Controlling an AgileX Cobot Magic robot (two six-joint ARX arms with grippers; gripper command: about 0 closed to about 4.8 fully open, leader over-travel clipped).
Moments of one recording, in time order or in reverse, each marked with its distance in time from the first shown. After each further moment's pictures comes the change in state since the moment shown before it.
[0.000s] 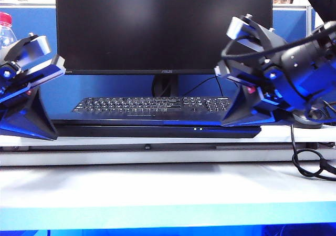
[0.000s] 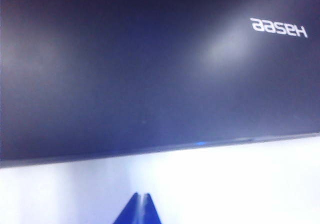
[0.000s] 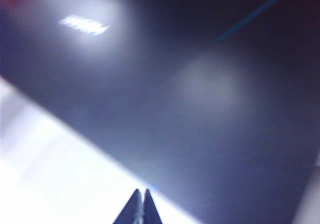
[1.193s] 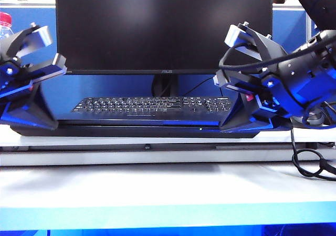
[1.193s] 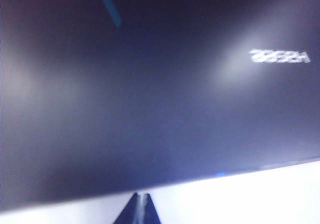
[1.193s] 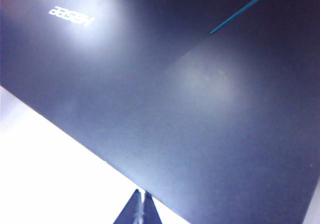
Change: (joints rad) left arm 0.001 0.000 0.000 0.073 -0.054 0.103; right arm -0.009 0.043 0.000 0.030 0.000 -0.015
